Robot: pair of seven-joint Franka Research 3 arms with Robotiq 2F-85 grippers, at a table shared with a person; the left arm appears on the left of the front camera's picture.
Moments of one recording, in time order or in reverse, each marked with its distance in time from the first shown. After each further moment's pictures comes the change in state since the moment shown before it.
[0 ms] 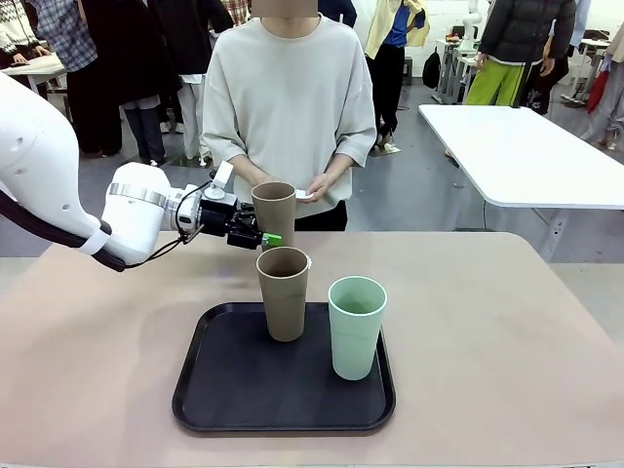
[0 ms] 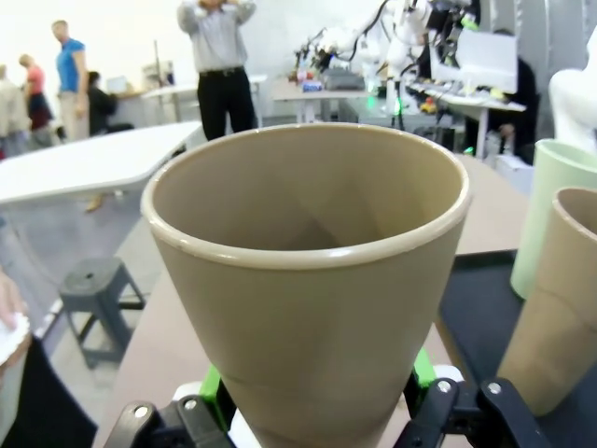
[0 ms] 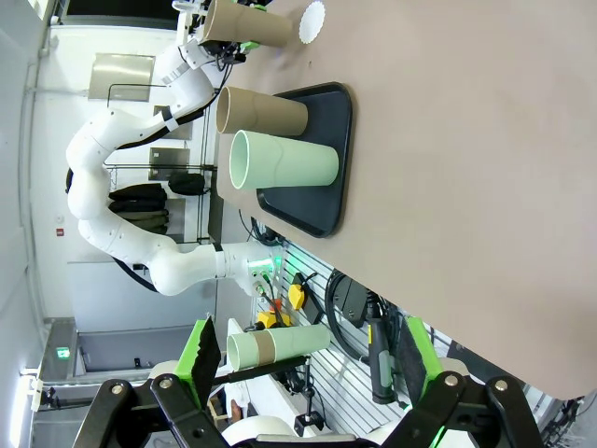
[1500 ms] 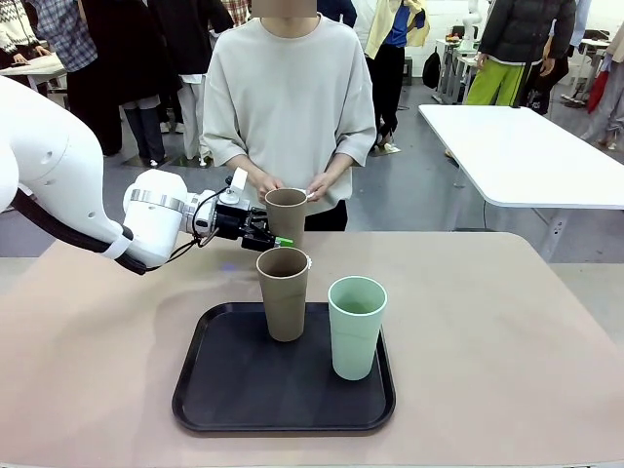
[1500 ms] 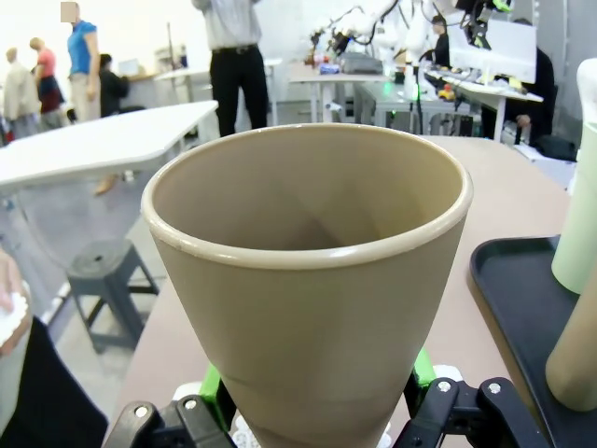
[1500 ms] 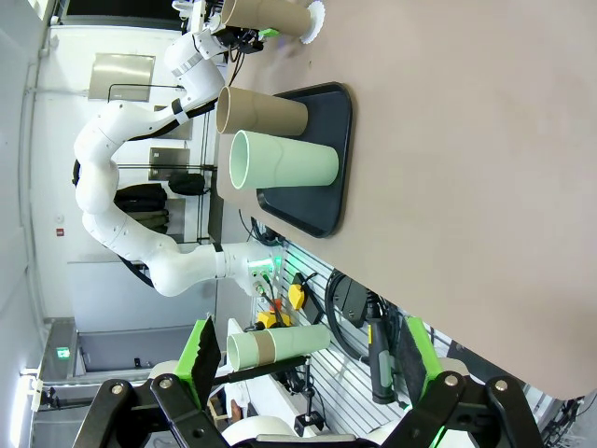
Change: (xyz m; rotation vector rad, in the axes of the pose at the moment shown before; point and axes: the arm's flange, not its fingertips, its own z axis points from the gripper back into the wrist) left arm -0.015 0.022 -0.022 0.037 0.034 0.011; right arm 0.000 0.000 0.000 0.000 0.000 0.000
